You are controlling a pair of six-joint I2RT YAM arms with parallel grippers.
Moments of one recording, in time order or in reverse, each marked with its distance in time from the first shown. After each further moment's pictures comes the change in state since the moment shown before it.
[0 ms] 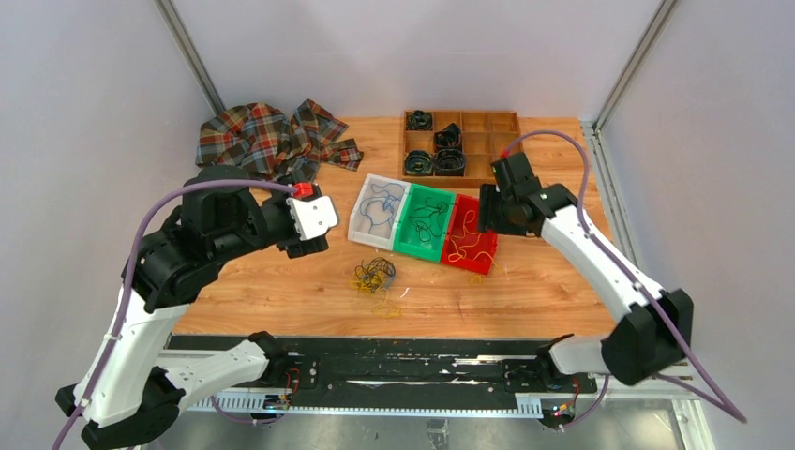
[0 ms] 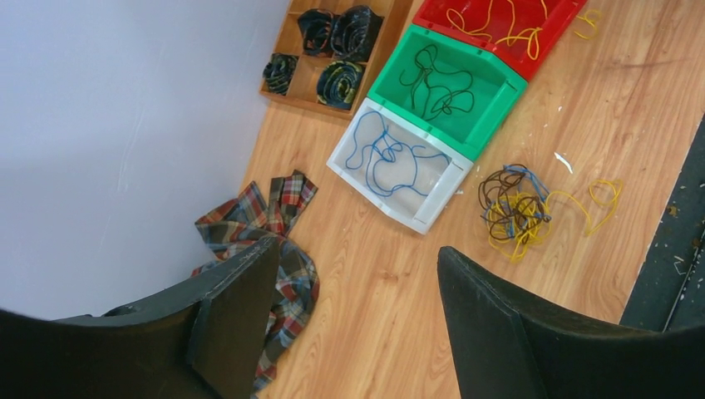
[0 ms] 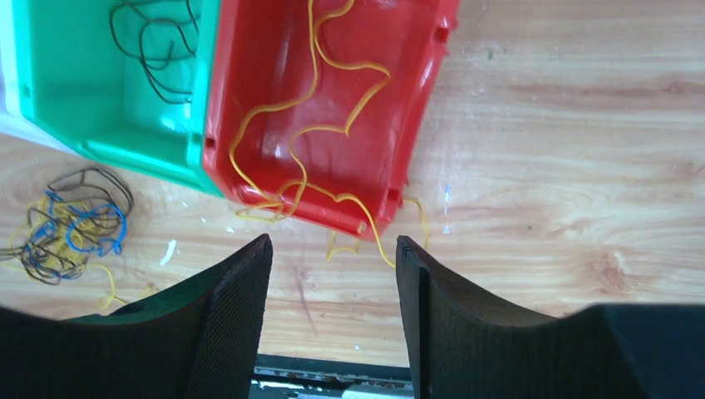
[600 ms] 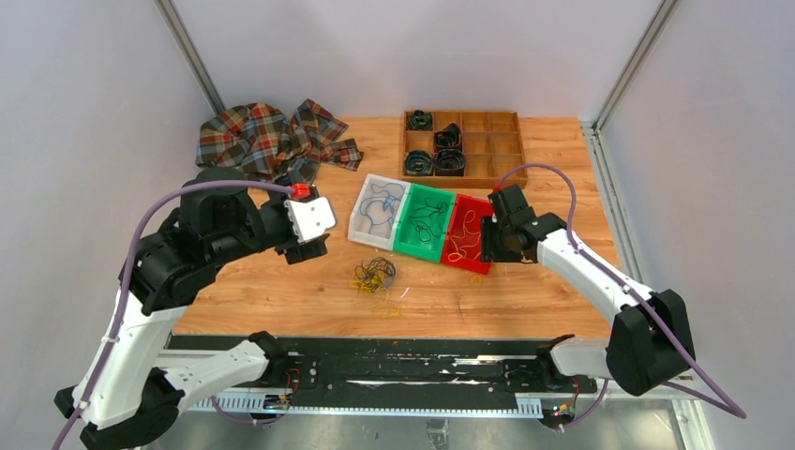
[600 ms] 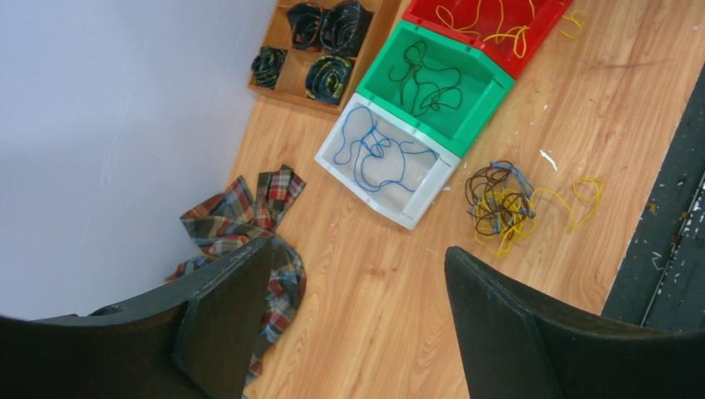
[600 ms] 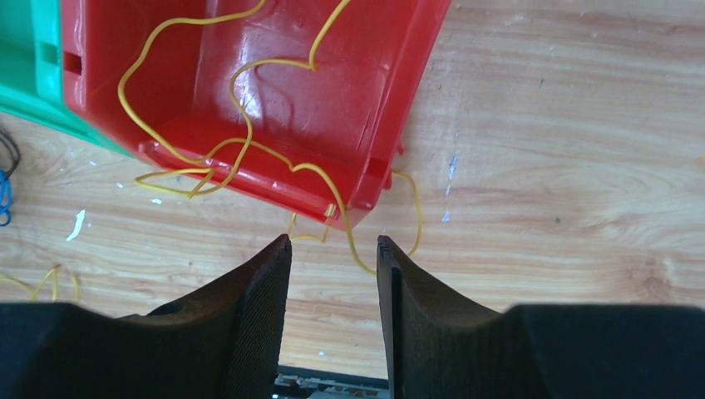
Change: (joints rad) left arm 0.000 -0.009 -0.001 -0.023 0.006 -0.027; right arm 0.006 -0.102 -0.337 0.172 -0.050 -0.052
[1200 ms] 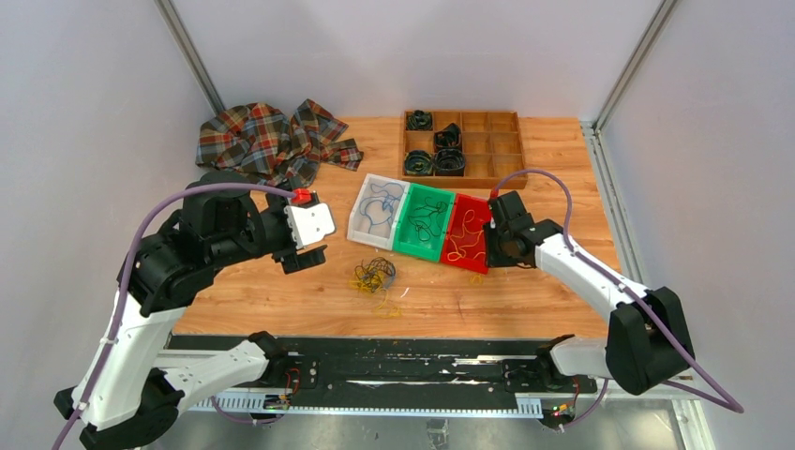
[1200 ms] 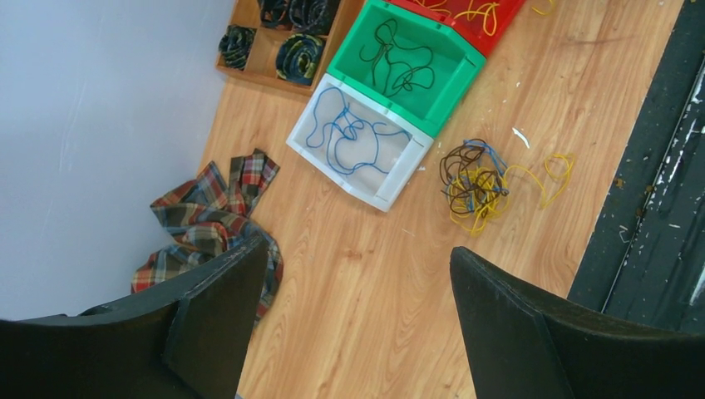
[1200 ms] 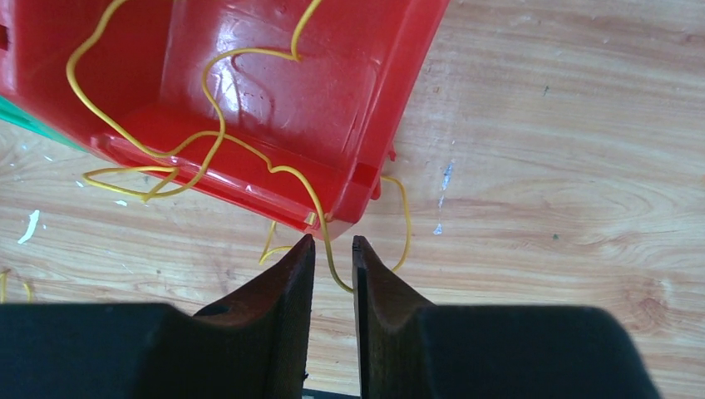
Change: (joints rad) left arm 0.000 -0.005 0.002 -0.076 0.016 -0.015; right arm 0.000 0.013 -0.062 0.078 0.008 -0.060
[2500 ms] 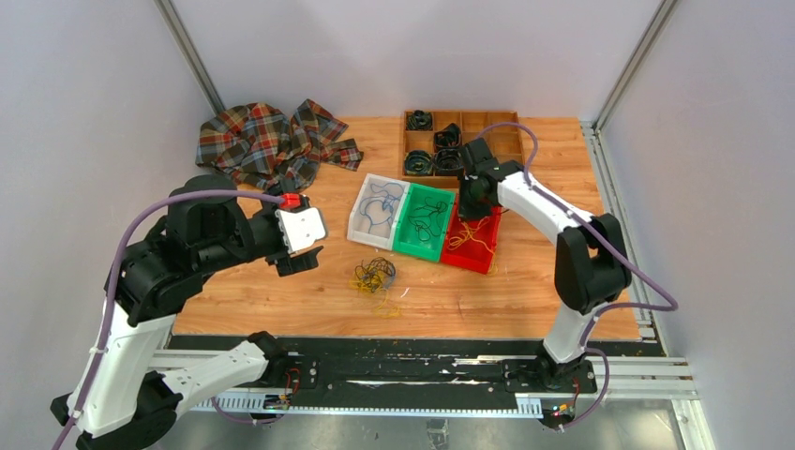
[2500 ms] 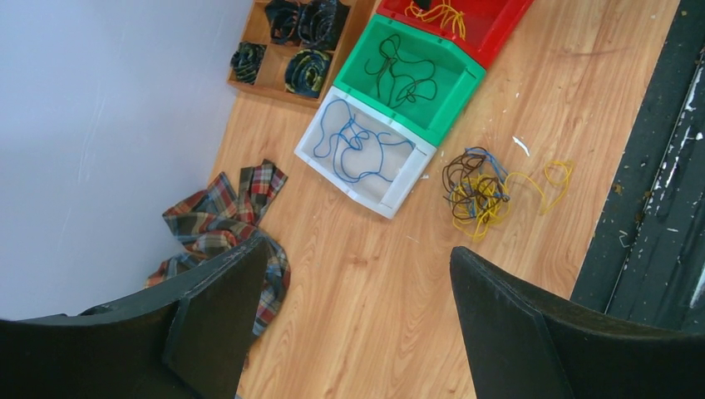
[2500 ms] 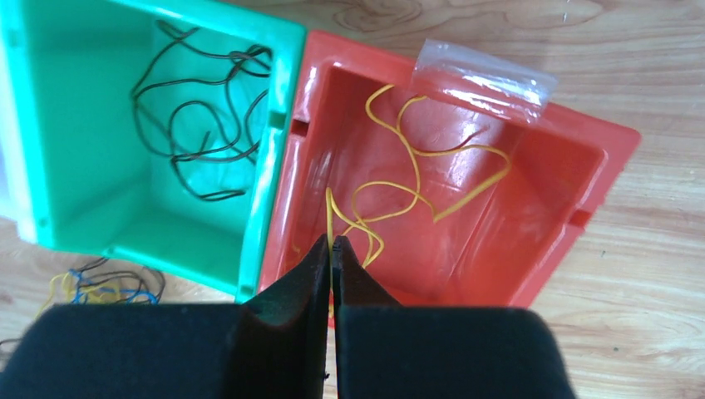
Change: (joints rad) left arm 0.000 -0.015 0.025 -0.010 0.016 0.006; right arm 0.000 0.450 0.544 -0.100 -0.038 0.127
